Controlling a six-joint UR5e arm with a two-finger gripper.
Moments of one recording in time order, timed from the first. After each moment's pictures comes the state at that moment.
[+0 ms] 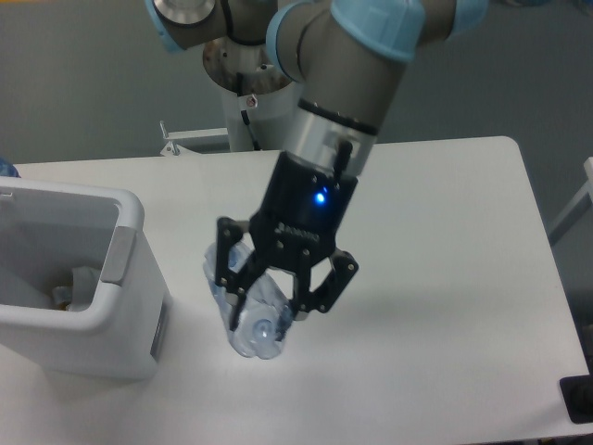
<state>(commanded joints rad) 2.40 -1.89 -1.22 -0.89 0.86 0.20</state>
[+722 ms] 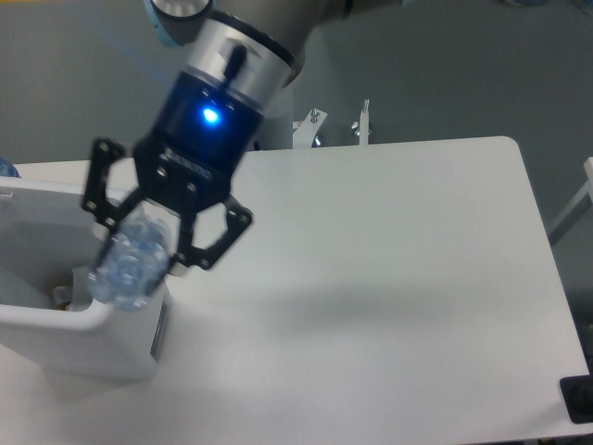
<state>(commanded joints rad) 2.28 -1.82 -1.21 -0.84 0.75 0.20</state>
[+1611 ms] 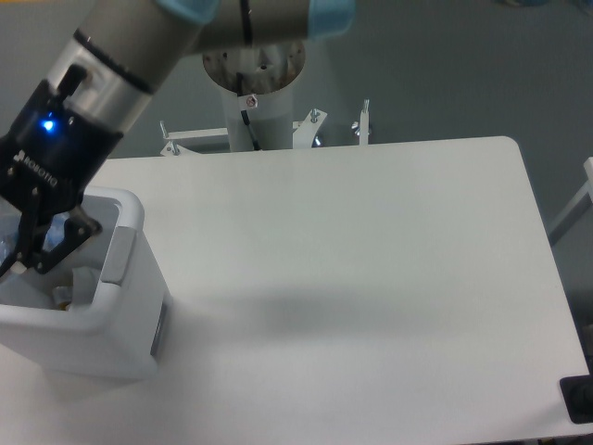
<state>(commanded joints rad) 2.12 -1.85 -1.34 -0.81 0.77 0.35</state>
